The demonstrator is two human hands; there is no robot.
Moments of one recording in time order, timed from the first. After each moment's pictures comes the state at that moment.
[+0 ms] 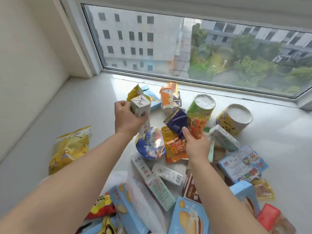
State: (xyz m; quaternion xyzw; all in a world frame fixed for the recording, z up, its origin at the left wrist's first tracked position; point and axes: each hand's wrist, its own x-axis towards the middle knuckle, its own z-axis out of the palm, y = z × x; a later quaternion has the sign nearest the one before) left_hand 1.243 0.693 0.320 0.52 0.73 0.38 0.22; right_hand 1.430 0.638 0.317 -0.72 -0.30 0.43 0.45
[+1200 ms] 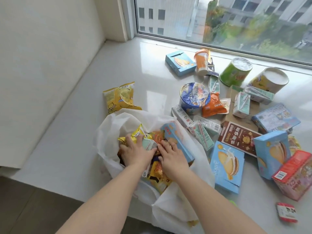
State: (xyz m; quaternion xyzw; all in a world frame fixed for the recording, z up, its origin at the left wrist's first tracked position) left_hand 1.133 0.411 0.211 0.49 0.85 0.02 0.22; right_hand 1.265 0.416 0.216 -0.54 -0.80 0.23 -0.14
